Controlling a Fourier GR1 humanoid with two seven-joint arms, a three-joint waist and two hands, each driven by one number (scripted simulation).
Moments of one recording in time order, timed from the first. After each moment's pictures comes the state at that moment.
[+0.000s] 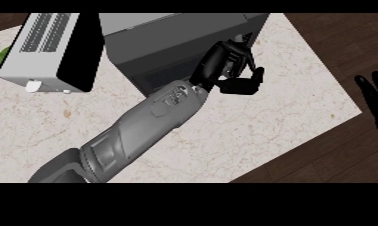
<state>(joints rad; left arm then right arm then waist) -1.06 0.02 -0.81 -0.76 0.64 0.42 -0.31 0.06 -0.46 -0.09 -1.88 -0.54 0.42 -0.39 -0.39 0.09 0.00</state>
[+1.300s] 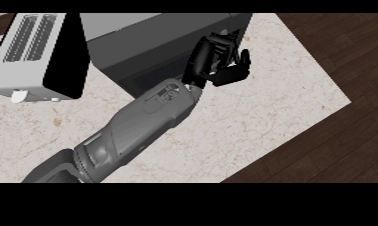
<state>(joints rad) -1.04 0.05 -0.80 -0.79 0.78 0.56 -0.41 -0.04 -0.58 -0.17 -1.87 -0.64 0.44 -0.29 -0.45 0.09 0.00</state>
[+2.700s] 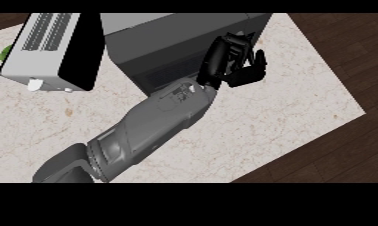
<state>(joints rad) -1.12 0.00 -0.86 -0.73 0.88 0.59 -0.39 -0.06 -0.66 -0.29 -1.86 -0.77 0.44 -0.24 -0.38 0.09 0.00</state>
